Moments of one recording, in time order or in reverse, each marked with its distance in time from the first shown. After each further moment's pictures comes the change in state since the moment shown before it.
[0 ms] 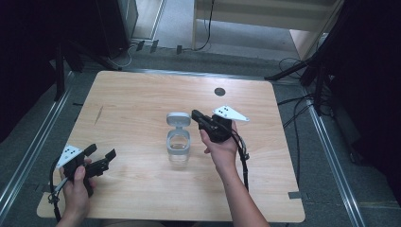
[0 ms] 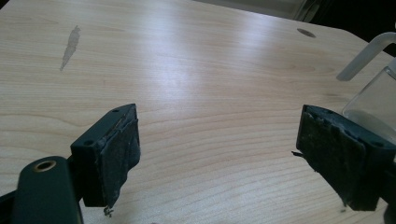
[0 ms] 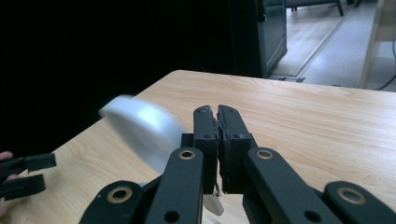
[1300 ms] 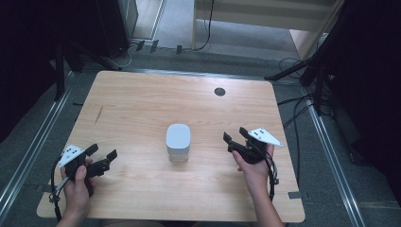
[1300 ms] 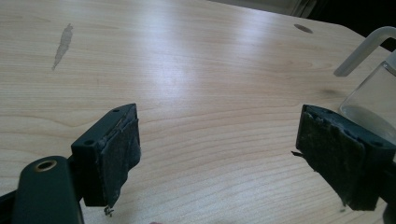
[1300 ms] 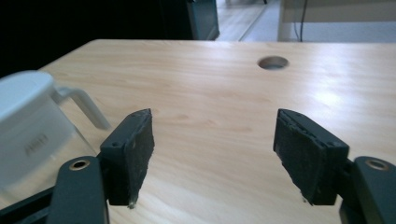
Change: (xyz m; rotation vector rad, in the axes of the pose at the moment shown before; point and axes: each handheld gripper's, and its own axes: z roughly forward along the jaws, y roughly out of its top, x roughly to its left) left arm -0.001 0.000 0.002 0.012 -0.012 0.012; right arm -0.066 -0.057 -0.085 0.053 -0.276 0.020
